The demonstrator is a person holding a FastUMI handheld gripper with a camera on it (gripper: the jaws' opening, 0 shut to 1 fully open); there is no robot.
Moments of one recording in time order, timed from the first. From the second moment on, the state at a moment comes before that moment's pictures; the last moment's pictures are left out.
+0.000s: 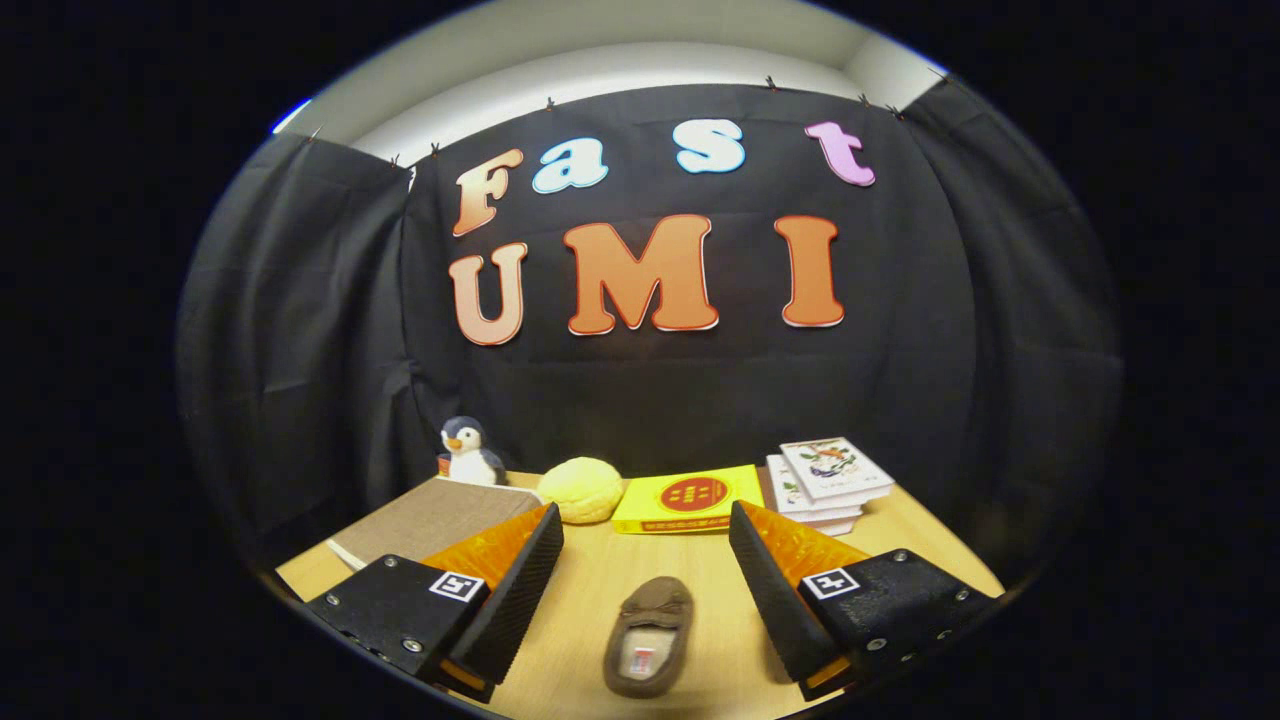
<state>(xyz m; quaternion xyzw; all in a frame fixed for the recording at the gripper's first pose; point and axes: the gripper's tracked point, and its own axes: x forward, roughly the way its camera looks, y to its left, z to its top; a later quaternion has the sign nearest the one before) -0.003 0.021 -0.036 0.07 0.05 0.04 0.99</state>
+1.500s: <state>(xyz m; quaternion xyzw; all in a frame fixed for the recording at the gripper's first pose) 0.040 0.196 -0.177 0.58 0.34 0.29 0.68</state>
